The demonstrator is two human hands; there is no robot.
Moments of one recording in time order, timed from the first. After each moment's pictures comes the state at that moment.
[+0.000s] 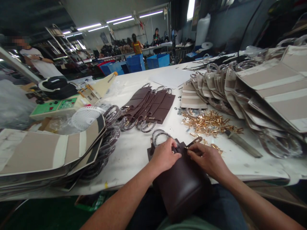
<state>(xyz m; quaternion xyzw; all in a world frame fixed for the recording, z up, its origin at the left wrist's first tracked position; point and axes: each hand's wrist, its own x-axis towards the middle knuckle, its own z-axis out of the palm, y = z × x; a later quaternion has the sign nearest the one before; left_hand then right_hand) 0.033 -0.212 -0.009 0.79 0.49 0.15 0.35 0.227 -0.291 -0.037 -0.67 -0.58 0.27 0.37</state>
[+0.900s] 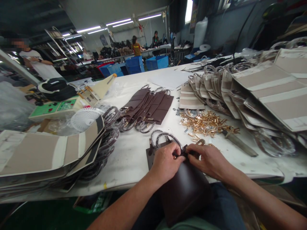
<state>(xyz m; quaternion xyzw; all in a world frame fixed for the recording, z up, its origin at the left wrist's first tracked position) 0.038 -0.243 0.011 0.78 0.44 0.24 0.38 0.234 -0.297 -0.001 -0.65 -0.70 0.19 0.22</state>
